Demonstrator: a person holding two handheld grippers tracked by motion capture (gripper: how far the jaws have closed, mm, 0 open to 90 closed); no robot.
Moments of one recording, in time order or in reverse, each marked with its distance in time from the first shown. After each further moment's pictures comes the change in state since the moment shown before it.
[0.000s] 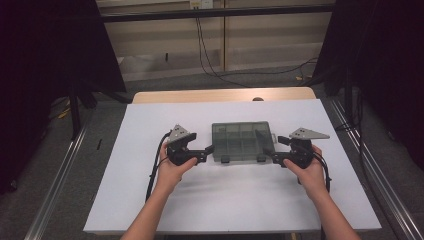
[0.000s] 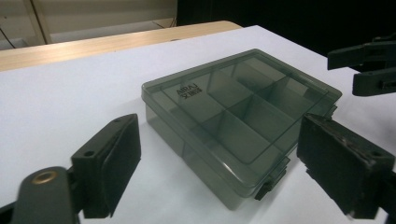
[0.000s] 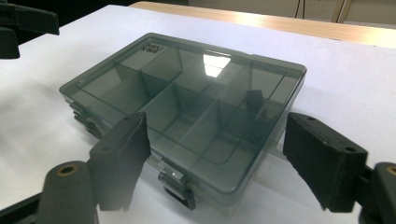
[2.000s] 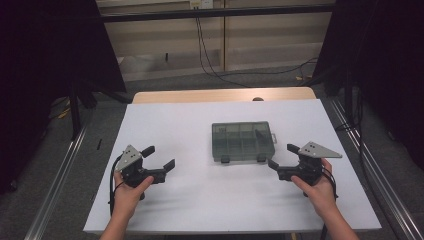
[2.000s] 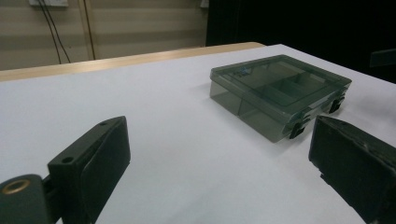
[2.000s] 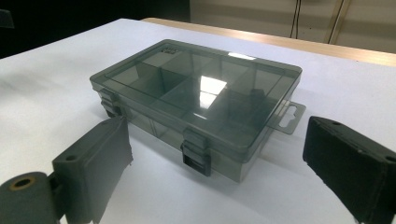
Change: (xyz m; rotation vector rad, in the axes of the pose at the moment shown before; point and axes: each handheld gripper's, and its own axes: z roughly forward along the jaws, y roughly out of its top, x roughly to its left) left arm 0.037 -0.049 -0.110 -0.132 0.098 0.019; right arm 0.016 -0.025 -0.035 -0.102 -0.014 -0.056
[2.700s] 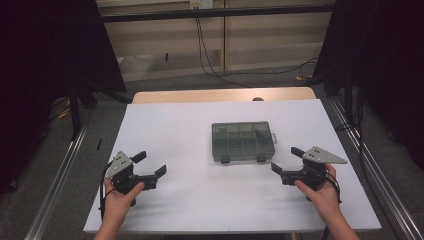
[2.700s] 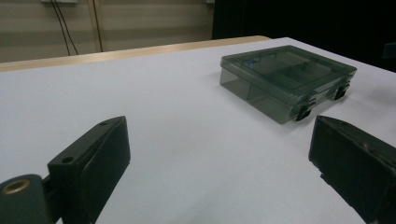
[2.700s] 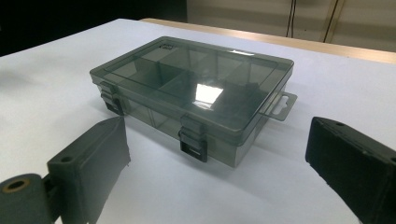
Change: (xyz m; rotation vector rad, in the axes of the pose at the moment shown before) left arm 0.009 -0.011 -0.022 0.013 0.025 -0.001; right arm 0.000 -0.009 -0.010 -0.010 -0.012 0.004
